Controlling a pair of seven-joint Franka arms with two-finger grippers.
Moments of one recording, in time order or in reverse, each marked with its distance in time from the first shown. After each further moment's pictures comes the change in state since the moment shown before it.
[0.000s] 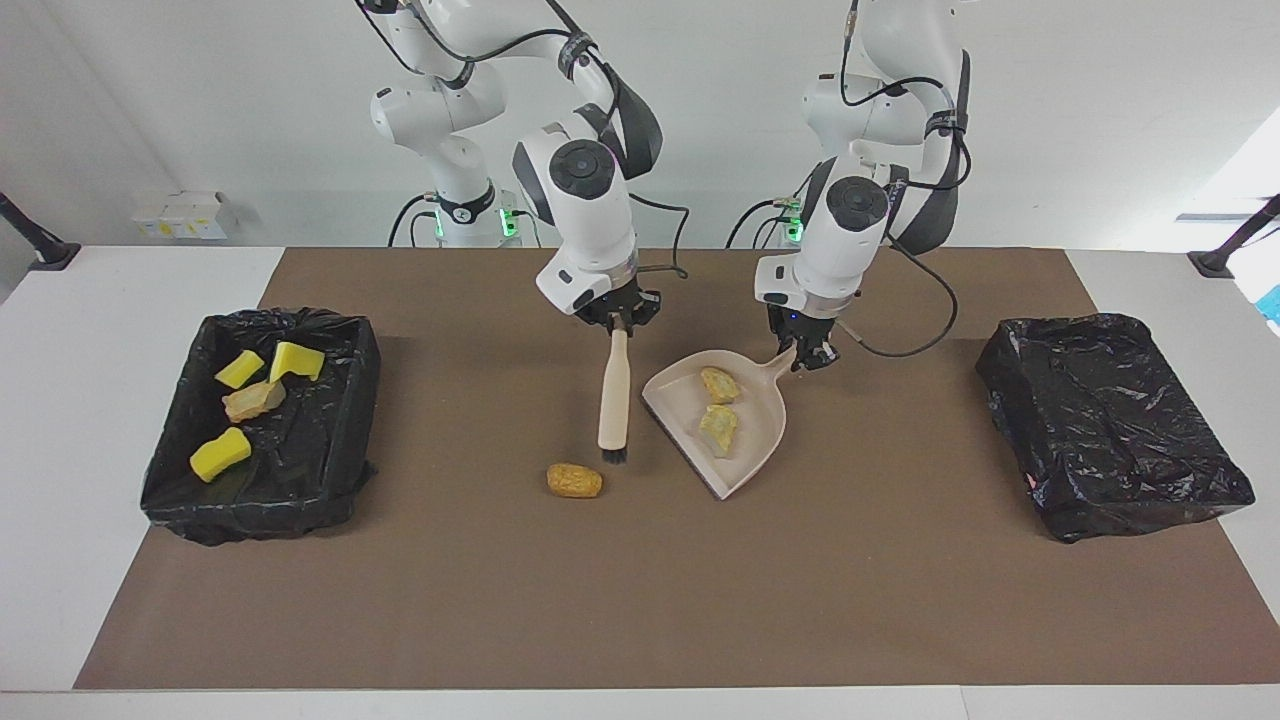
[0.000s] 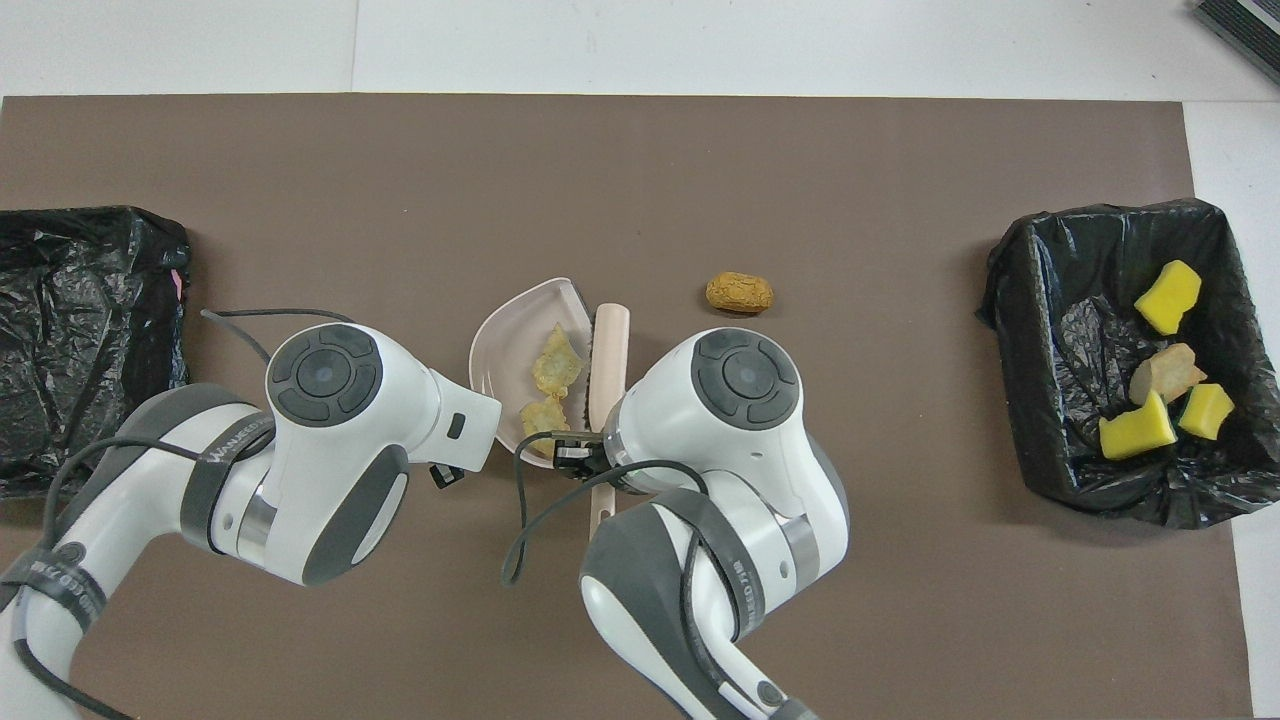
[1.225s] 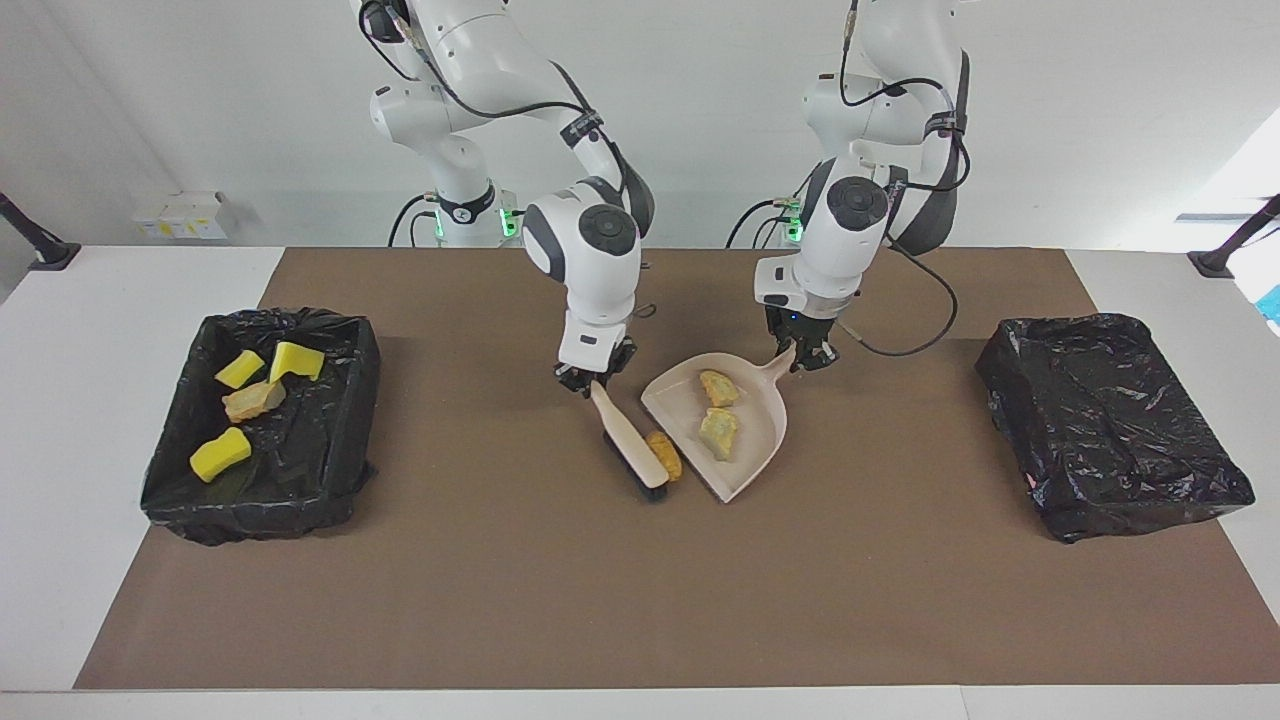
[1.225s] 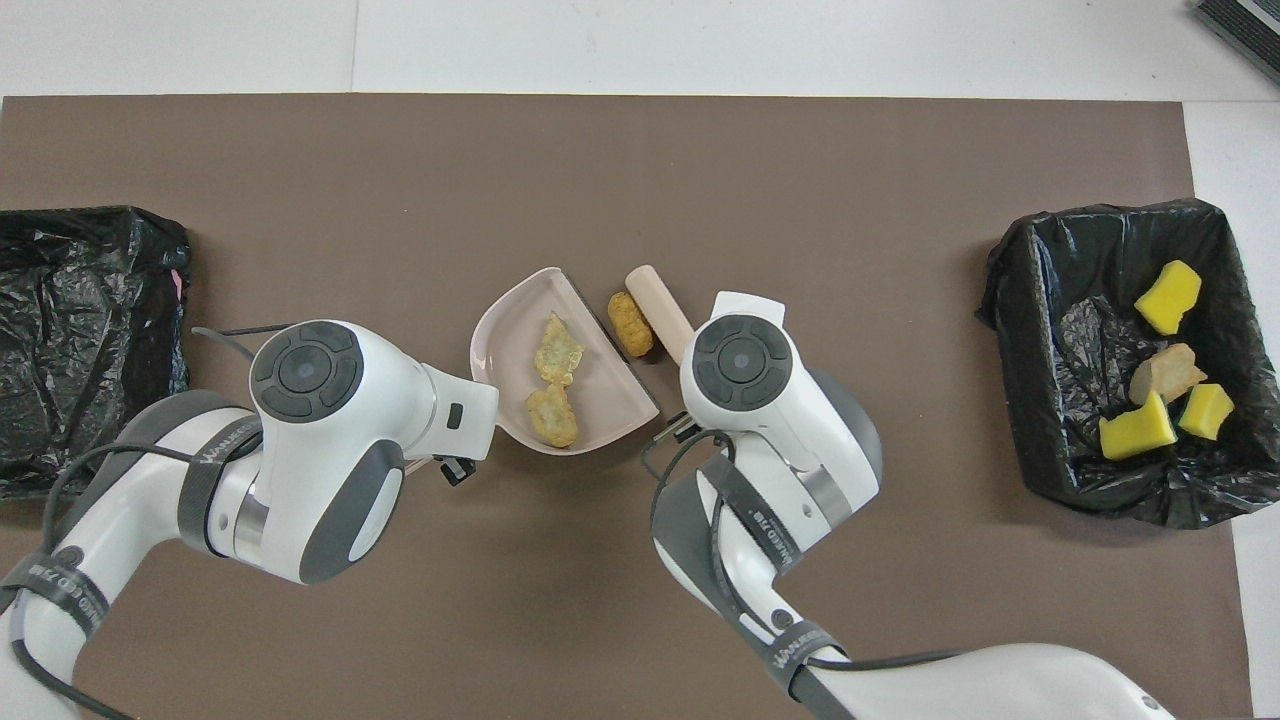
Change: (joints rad) left arm 0.000 0.000 -0.001 -0.007 -0.002 0.016 -0.011; right arm -0.010 0.125 0.091 -0.054 -0.187 0.208 -0.479
